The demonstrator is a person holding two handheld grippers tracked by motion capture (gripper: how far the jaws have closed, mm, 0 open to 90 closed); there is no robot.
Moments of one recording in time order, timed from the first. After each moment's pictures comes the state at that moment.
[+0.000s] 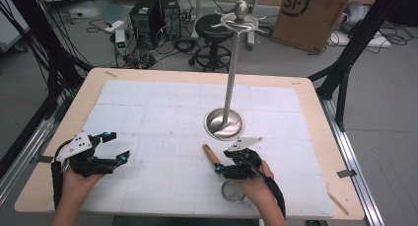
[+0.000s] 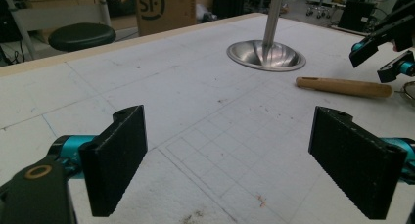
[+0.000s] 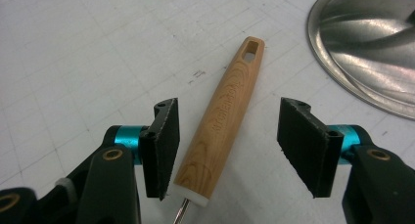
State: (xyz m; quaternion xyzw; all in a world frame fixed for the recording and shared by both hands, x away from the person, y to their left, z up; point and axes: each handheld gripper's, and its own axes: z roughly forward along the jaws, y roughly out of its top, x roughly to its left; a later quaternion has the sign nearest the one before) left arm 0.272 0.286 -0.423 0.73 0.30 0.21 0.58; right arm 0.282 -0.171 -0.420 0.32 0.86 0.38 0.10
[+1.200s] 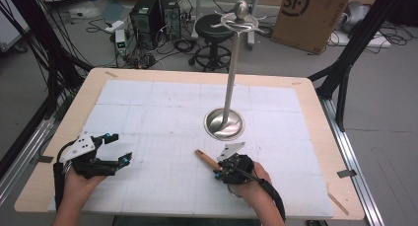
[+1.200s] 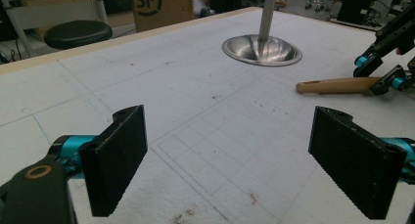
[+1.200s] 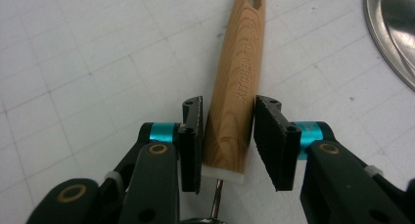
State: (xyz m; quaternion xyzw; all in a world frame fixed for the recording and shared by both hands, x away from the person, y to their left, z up) left arm 0.269 0.279 -0.424 0.74 0.30 0.21 0.57; right arm 0.275 -0.152 -0.425 0.24 0.92 0.29 0.11
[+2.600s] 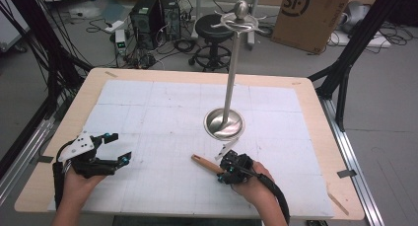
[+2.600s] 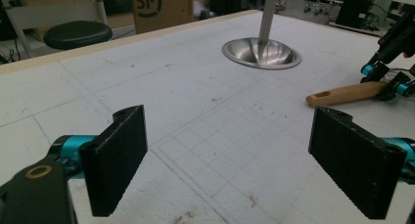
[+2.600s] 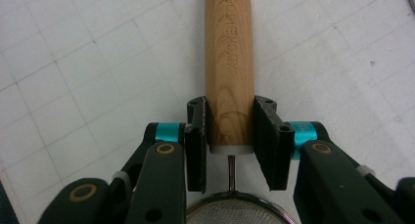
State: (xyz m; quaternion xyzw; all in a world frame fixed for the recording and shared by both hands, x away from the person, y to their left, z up) left arm 0.270 0.279 -0.422 0.74 0.30 0.21 0.57; right arm 0.279 -0.151 -0.419 0.27 0.93 0.23 0.05
